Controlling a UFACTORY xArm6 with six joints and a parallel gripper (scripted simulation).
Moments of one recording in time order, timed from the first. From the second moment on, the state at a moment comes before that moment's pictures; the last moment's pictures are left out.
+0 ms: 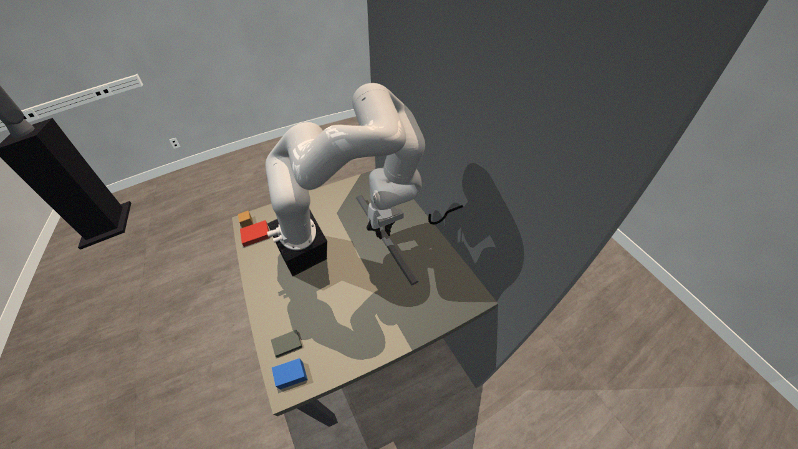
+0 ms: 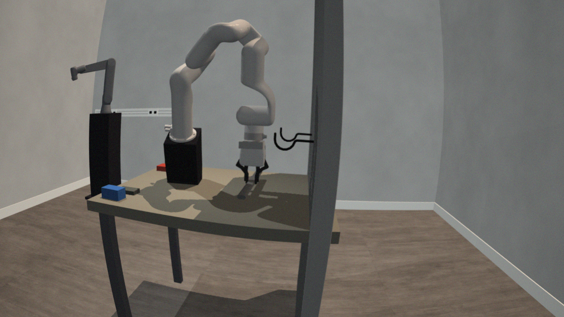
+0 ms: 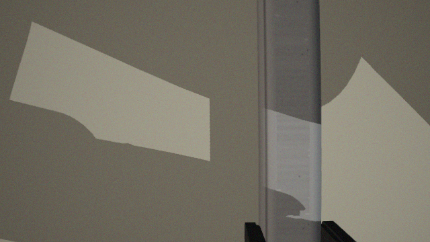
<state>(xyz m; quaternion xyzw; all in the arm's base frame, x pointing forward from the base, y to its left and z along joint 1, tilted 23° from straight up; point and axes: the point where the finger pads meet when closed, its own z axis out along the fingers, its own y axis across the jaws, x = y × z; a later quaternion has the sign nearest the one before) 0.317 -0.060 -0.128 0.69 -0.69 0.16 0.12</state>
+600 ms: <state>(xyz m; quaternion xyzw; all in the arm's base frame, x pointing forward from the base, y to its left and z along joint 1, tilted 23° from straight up) 0.318 -0.064 -0.138 0.69 -0.69 0.16 0.12</state>
